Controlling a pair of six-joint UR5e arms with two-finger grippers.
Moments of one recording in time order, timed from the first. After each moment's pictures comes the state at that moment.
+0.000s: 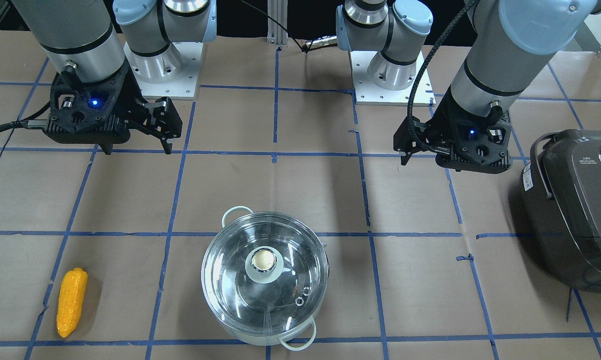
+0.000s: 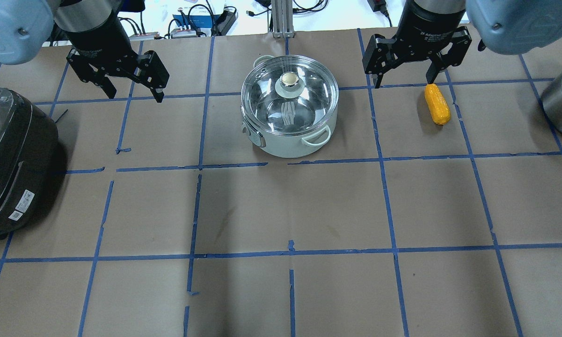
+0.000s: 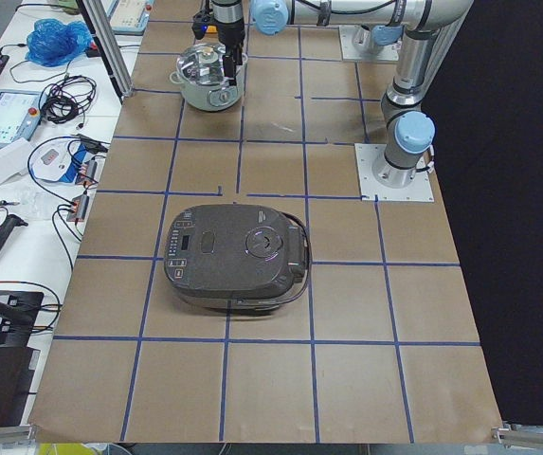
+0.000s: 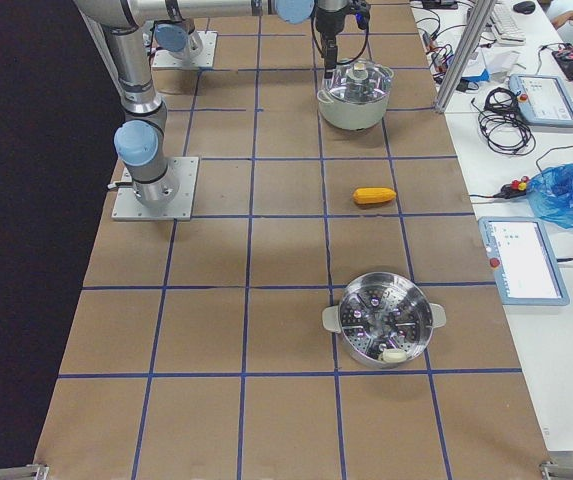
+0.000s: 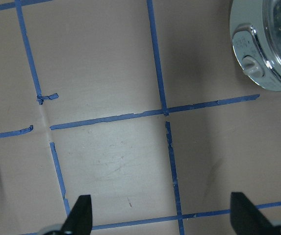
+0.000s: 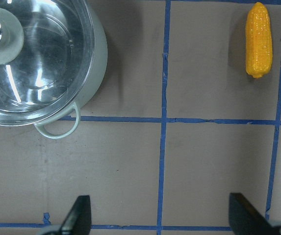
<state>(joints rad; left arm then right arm) -1.54 -1.72 -1.43 -1.60 1.60 0.17 1.64 -1.46 1.44 -1.59 -1.58 0.03</state>
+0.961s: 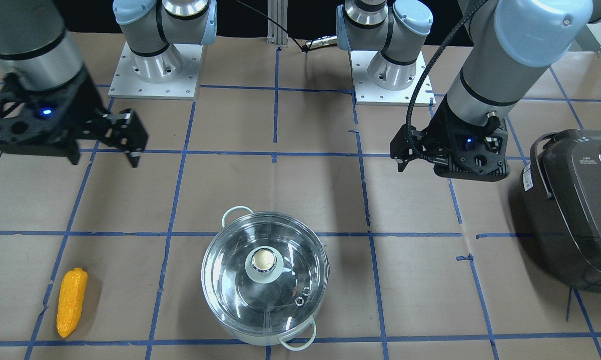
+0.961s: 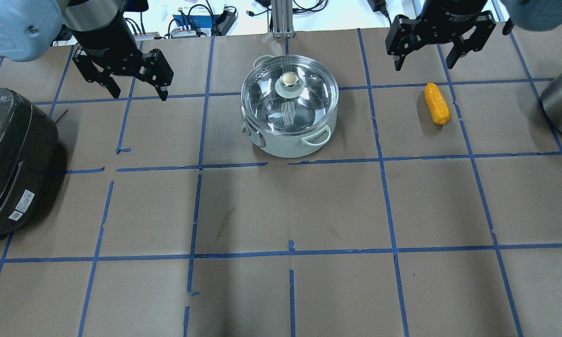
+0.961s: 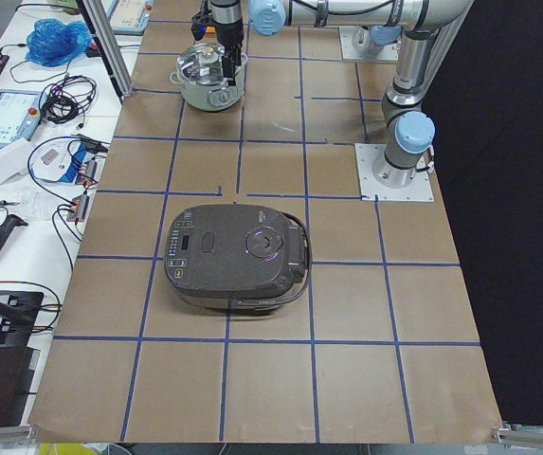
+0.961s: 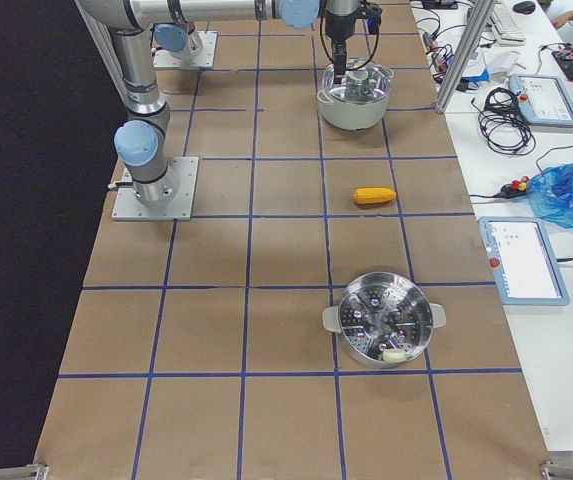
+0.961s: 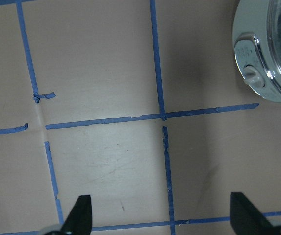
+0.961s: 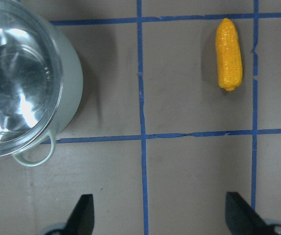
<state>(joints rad) -1.56 -1.76 -1.41 -1.60 1.60 0.08 1.53 -1.41 1.37 -1.59 -1.58 0.01</state>
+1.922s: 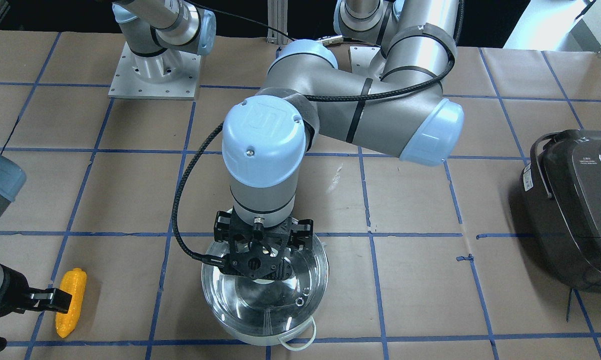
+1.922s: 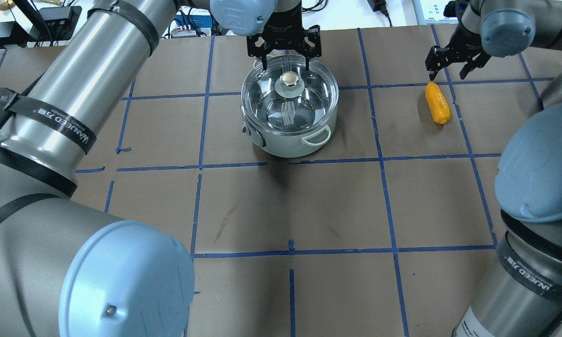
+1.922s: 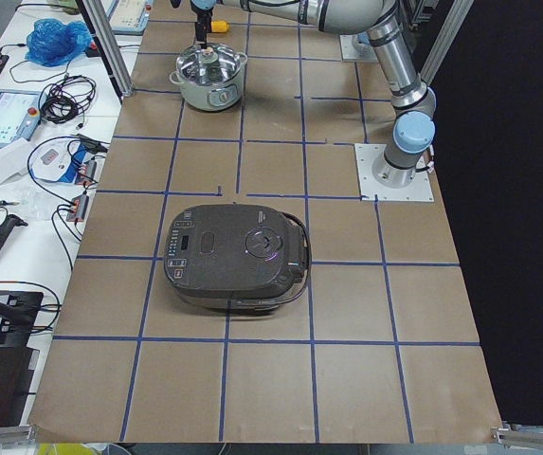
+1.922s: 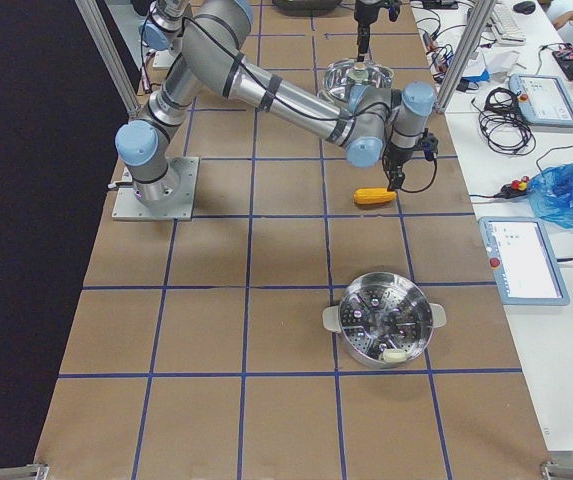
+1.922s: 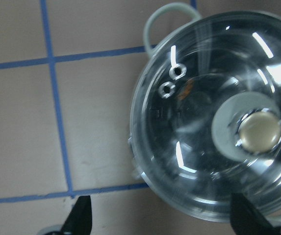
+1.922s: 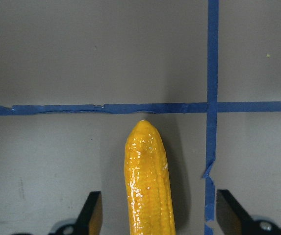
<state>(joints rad) -1.93 -2.24 -0.91 -1.53 1.56 -0.27 1.32 -0.90 1.30 -2.00 -1.57 -0.26</state>
